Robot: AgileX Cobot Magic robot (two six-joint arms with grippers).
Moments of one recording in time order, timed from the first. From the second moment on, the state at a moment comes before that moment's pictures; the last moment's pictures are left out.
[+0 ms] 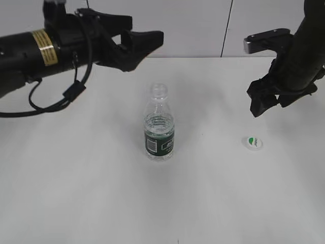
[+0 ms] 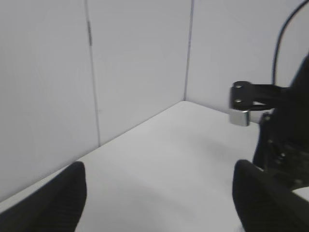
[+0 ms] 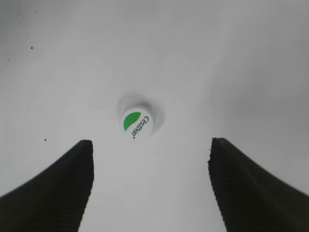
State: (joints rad) left arm -0.41 1.66 -0.85 0.76 -0.78 -0.59; right arm 0.26 1.83 -1.26 0.01 0.85 -0.23
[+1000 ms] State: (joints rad) left arm -0.19 1.34 -1.04 0.54 0.38 -0.60; right arm 0.26 1.74 -1.26 0.01 0.91 -0.22
